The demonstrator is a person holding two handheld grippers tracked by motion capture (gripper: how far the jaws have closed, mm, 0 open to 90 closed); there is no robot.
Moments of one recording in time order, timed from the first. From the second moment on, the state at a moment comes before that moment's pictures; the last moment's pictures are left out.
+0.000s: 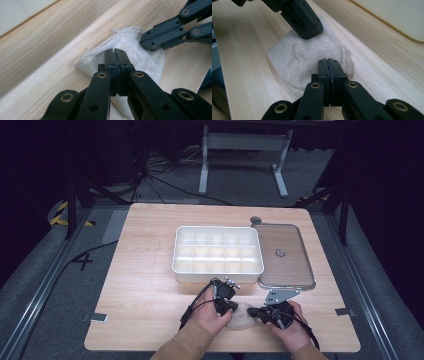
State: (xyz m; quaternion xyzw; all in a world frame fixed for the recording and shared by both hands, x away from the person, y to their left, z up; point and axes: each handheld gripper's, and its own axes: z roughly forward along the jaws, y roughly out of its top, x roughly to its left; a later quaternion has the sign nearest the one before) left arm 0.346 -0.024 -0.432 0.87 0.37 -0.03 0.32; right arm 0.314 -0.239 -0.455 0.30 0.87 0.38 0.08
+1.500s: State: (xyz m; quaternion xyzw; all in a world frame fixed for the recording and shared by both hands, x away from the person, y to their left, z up) left arm 0.339 0.005 -0.428 0.86 0.39 -0.06 0.32; right arm 0.315 -0.213 -0.457 0.28 0.88 0.38 0.08
